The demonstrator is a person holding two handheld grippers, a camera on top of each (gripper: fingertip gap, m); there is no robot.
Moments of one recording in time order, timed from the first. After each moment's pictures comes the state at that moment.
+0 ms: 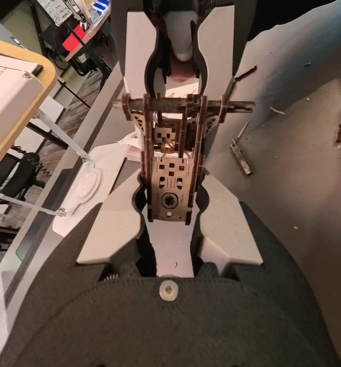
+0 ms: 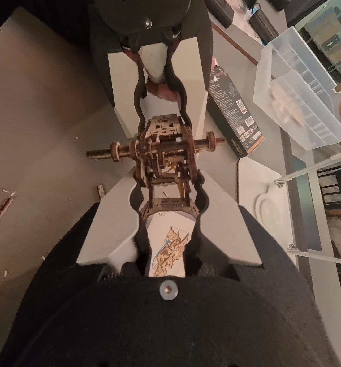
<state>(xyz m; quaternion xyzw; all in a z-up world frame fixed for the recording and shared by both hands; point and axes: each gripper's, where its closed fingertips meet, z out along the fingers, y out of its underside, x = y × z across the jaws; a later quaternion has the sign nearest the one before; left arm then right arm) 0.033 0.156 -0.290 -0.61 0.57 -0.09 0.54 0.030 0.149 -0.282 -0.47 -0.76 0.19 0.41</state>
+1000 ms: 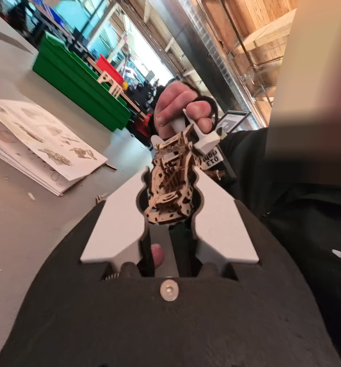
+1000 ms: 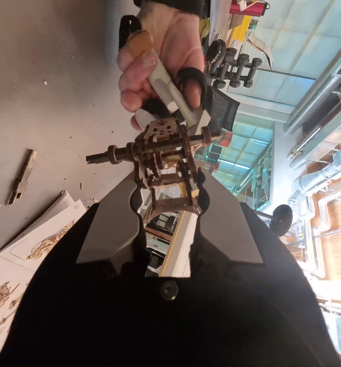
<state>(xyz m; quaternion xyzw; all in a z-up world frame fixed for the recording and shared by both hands) 0.025 0.099 -0.217 -0.59 0.23 -0.71 0.30 0.018 0.098 -0.220 -0.08 -0.81 -0.16 0.57</state>
